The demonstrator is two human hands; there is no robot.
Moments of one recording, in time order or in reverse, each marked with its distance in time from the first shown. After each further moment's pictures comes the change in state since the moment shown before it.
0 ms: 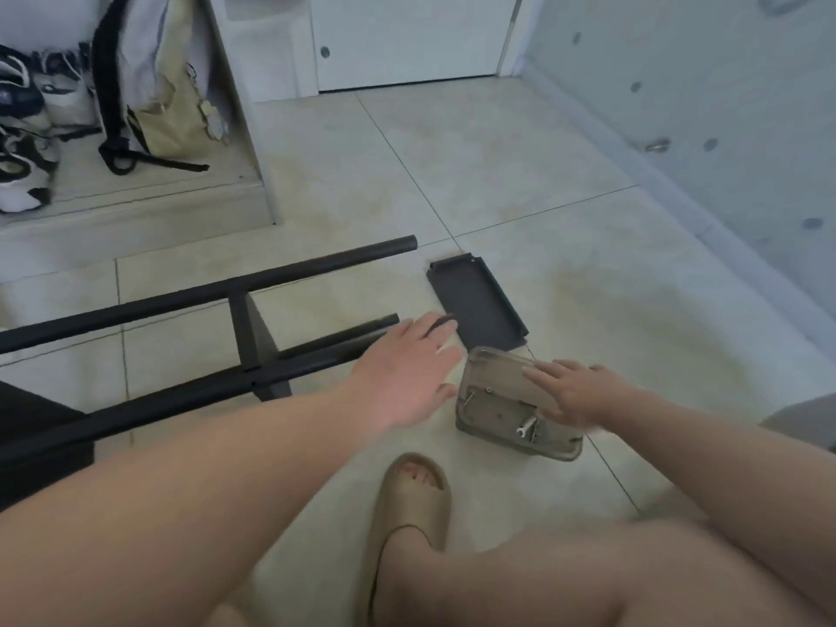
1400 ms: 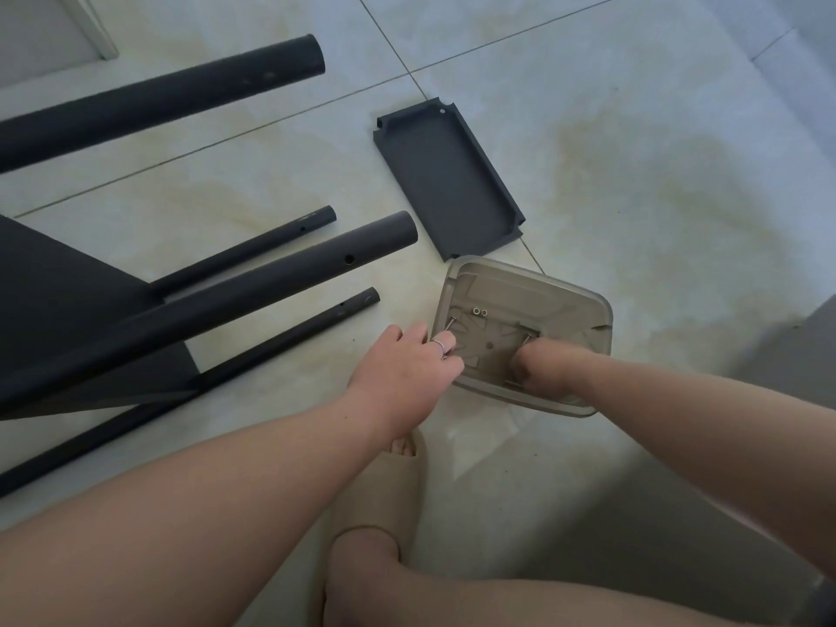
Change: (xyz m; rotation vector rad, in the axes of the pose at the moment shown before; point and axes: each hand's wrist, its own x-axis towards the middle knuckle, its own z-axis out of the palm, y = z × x) left_hand 0.081 0.031 0.176 -0.061 -0.161 0.121; right_hand 0.144 -0.003 0.147 0.249 -0.295 0.001
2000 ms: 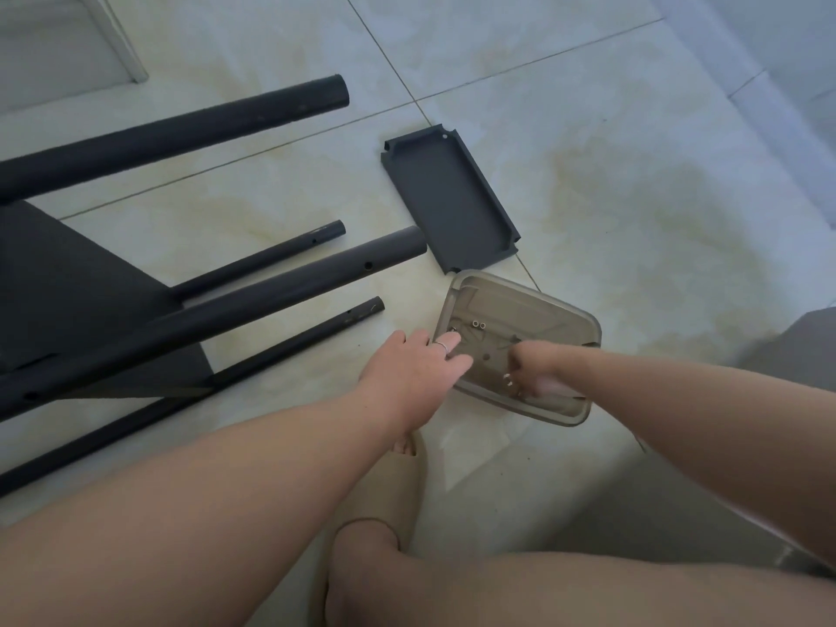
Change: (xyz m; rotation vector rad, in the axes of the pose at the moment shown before) left_hand -0.006 0.004 -0.024 0.005 -0.145 -0.025; right_hand -0.030 -0.025 -0.031 0.242 -0.067 0.132
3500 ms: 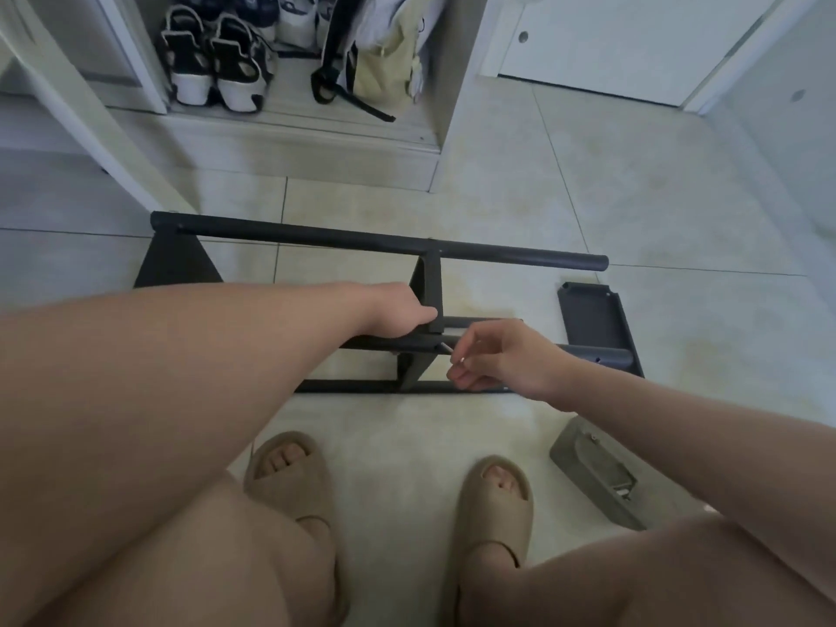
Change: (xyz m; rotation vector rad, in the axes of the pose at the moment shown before) left_hand -0.276 -0.175 -0.088 -0.933 0.076 -0.733; right_hand -0.222 -0.300 -0.069 0.568 0.073 -0.692
